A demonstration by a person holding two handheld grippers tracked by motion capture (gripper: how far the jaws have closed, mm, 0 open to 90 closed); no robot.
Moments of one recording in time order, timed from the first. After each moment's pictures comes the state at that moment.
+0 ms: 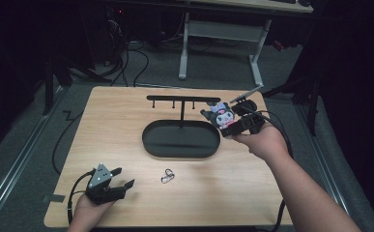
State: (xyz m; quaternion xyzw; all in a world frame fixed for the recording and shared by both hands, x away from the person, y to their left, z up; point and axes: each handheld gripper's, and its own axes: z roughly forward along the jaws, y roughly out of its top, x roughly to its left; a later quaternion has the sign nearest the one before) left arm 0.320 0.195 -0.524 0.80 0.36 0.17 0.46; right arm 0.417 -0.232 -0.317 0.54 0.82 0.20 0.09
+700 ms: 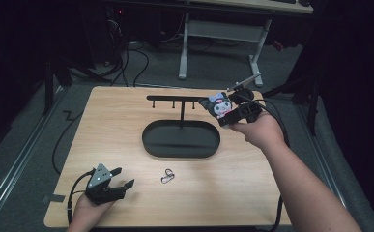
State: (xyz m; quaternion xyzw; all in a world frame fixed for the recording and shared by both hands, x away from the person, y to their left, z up) left arm 0.320 0.196 -0.524 0.80 0.36 0.17 0.46; right arm 0.437 -0.222 -0.302 0.54 0.81 0.20 0.10
